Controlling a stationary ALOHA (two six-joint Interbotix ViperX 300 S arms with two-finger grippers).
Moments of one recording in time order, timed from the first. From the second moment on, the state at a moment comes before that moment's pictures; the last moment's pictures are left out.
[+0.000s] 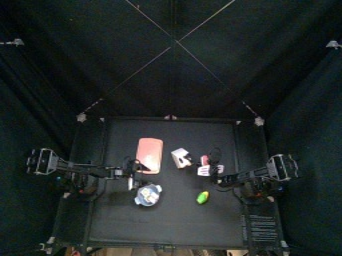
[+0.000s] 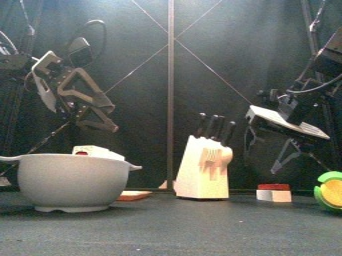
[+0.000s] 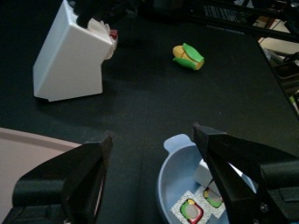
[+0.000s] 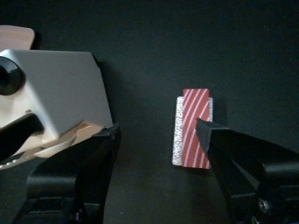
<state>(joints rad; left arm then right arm) 0.05 -0.32 1.15 -0.02 -0.48 -0.13 0.10 -0.14 0.98 -1.25 0.83 2.55</state>
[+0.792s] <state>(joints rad) 0.02 -0.34 1.16 -0.03 -0.48 -0.13 0.16 -0.28 1.00 -1.26 0.82 2.55</state>
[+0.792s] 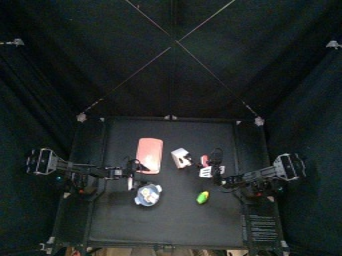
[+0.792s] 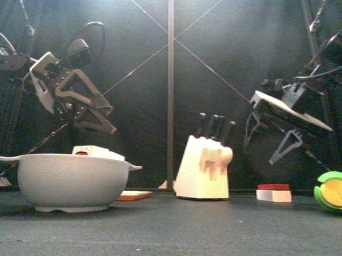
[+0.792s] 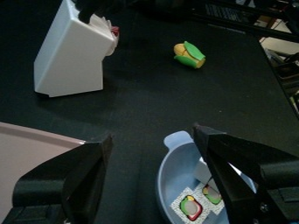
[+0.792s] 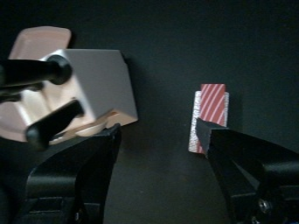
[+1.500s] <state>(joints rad) -0.02 -0.39 1.18 -0.03 -0.48 -0.12 0.30 -0.49 0.98 -1.13 0.51 2.45</state>
